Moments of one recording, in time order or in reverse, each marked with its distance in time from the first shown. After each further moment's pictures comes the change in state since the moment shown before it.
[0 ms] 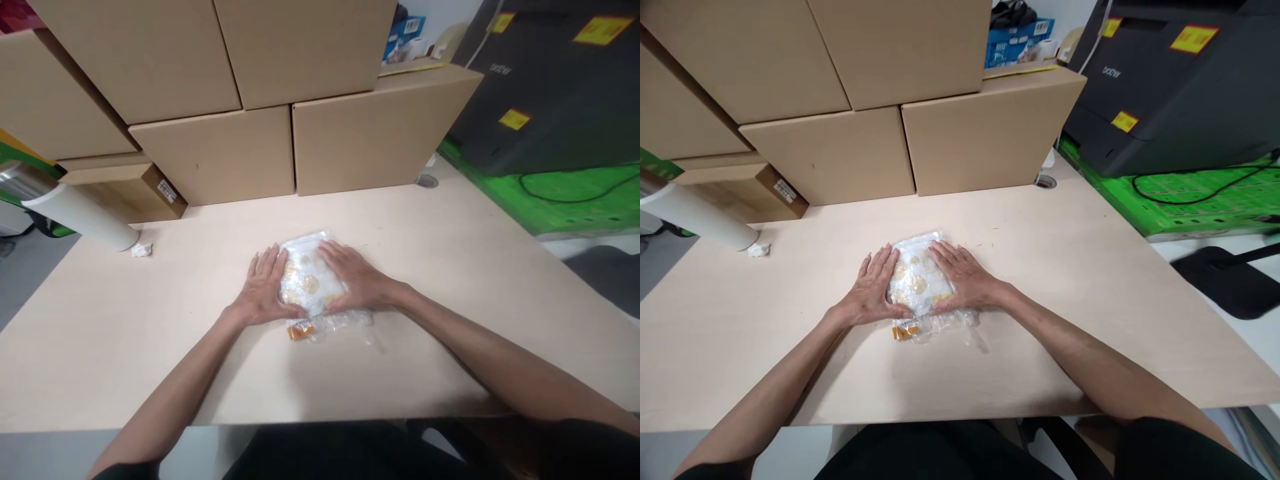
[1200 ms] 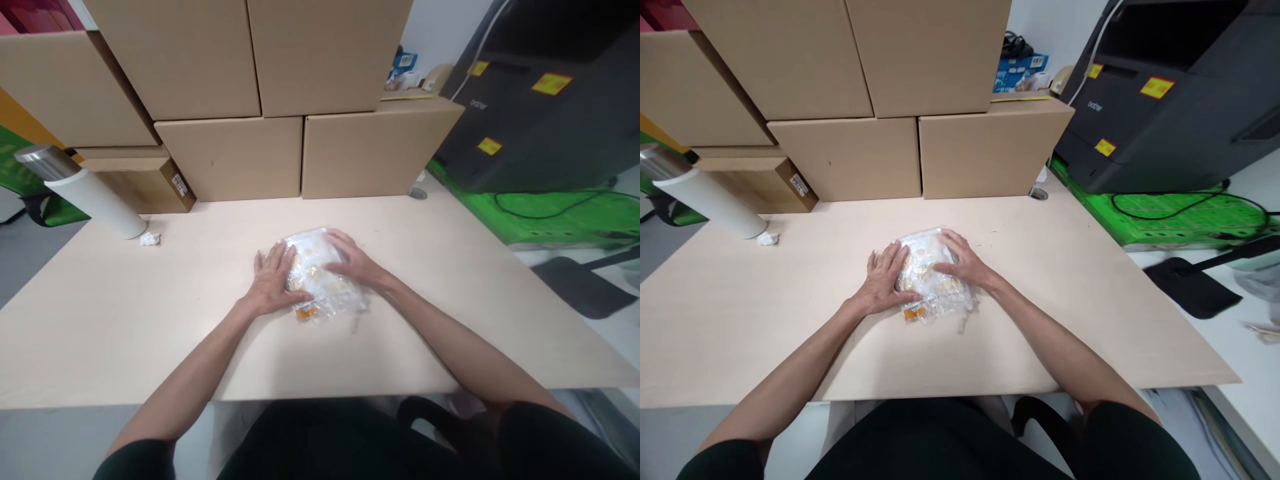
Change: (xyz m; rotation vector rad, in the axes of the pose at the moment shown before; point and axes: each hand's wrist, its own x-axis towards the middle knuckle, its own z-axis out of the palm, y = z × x) left_hand -0.006 0.005 0.011 -0.056 0.124 -0.008; right_hand 0.015 -0.003 -0.005 0.326 0.307 0.199
